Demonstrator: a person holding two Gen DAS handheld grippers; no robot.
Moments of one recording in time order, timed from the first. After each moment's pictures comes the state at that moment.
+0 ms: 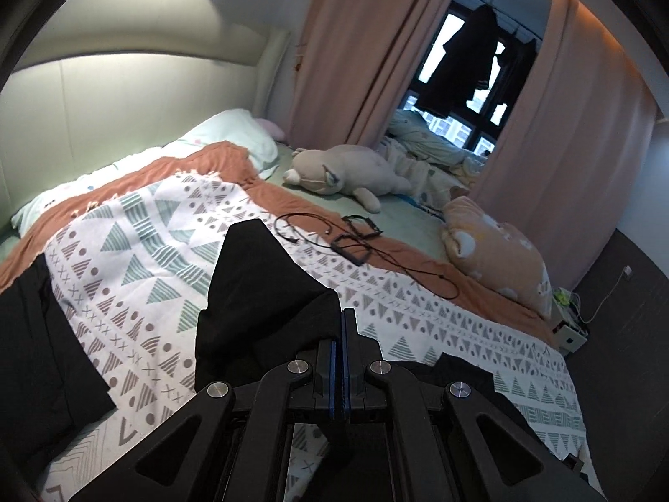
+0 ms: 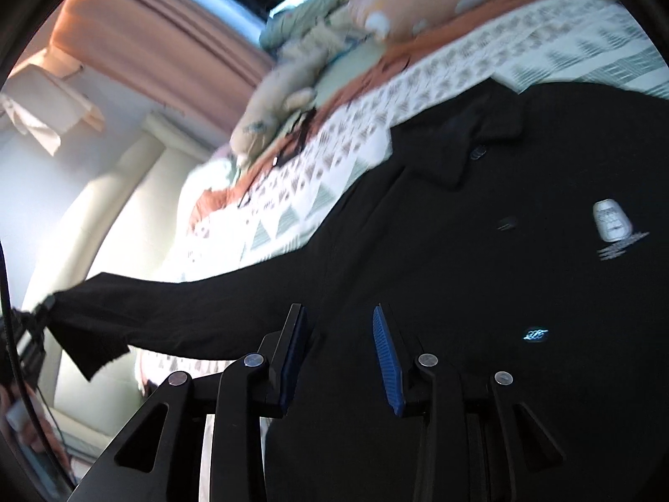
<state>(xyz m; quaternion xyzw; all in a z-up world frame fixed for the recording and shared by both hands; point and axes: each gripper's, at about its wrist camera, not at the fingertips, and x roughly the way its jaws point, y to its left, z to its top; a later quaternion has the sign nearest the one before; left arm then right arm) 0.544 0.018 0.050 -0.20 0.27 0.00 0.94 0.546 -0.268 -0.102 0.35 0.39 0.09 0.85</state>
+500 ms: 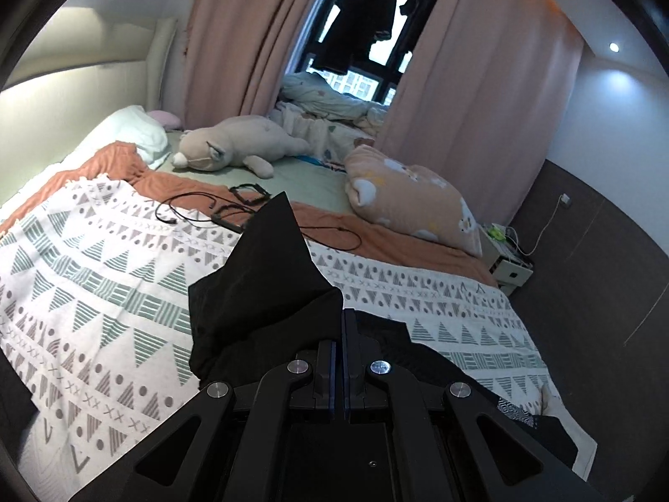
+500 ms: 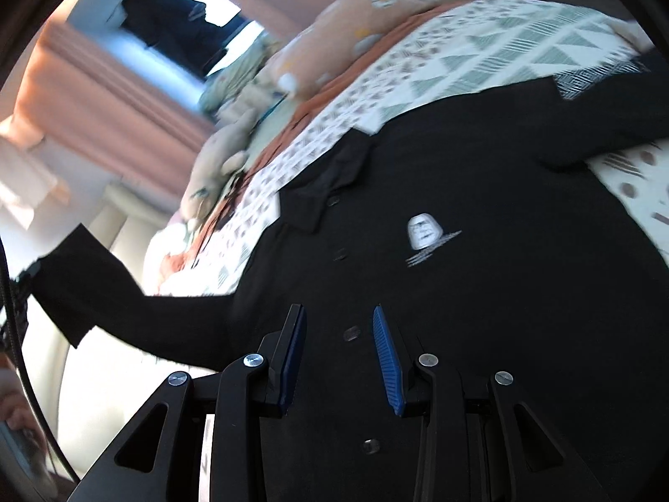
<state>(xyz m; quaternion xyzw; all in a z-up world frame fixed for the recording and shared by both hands) 0.556 -0.129 0.050 -0.14 0.30 -0.14 0.93 0.455 -0.383 -0.123 0.41 0.35 -0.02 0.84</state>
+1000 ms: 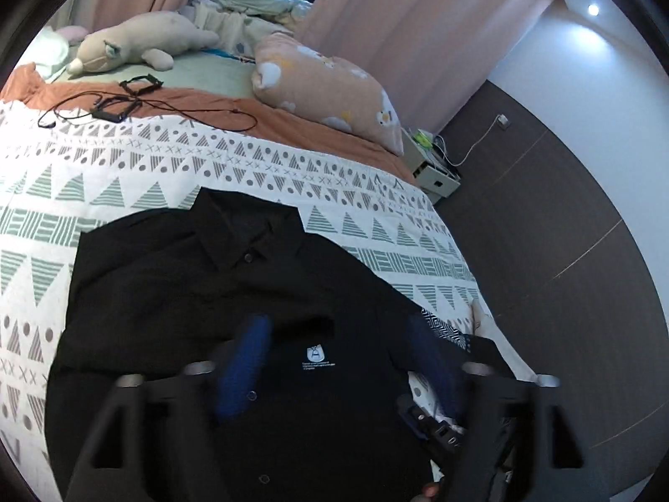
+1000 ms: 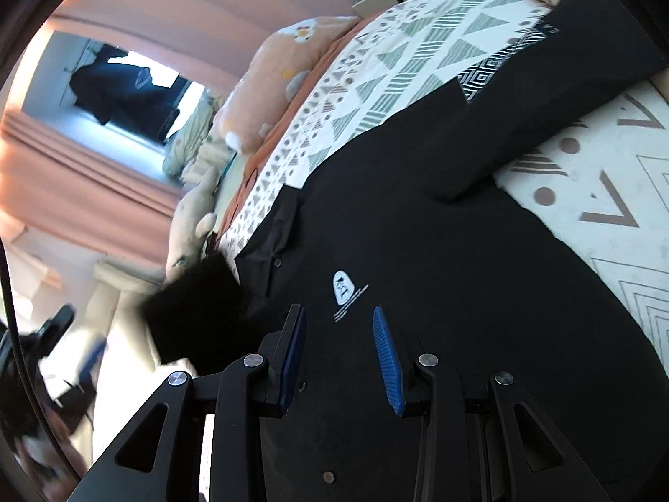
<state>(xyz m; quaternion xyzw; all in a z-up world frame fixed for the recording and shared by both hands) 0.561 -0.234 -0.030 -0.16 0.42 -0.29 0.84 0.430 -0.463 -0.142 0.49 0.31 -0.08 0.81</state>
